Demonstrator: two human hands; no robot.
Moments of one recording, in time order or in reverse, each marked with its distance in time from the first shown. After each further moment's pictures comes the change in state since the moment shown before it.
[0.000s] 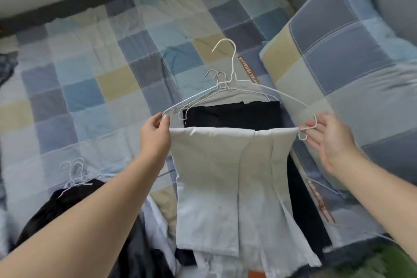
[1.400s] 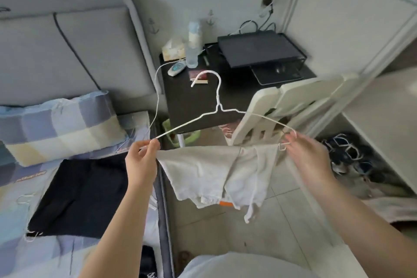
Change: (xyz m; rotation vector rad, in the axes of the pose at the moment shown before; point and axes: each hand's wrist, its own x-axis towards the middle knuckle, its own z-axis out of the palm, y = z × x) left_hand -0.574 -0.060 -0.210 0.261 -1.290 0.641; right_hand -0.872 0.350 -0.263 0.600 1.199 -0.106
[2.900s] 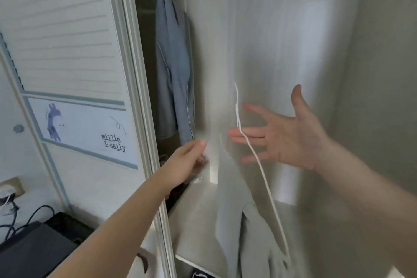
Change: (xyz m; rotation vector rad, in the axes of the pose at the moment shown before) left_hand -0.238 0.351 0.710 0.268 -1.518 0.659; right_hand 0.149 -0.288 -0.530 0.565 -0.250 -0.301
